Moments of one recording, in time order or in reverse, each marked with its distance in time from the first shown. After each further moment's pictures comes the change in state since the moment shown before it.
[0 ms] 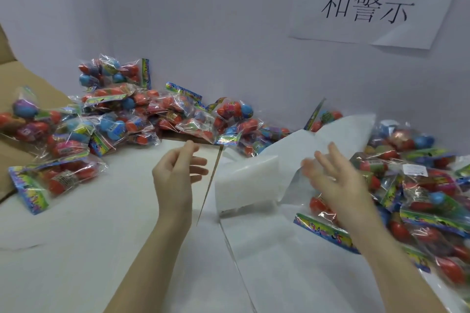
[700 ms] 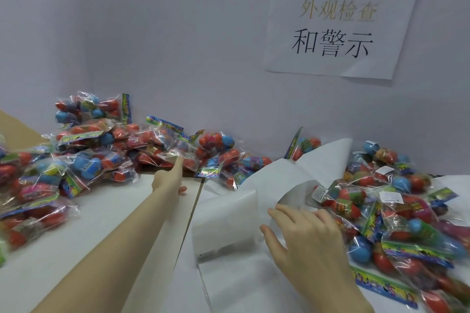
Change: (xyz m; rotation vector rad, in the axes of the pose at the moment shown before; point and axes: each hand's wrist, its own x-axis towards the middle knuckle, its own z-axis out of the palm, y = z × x) left_hand 0.137 -0.050 0.048 0.337 0.057 -0.392; right_hand -0.003 0.023 0.013 -1.164 0.216 -0.749
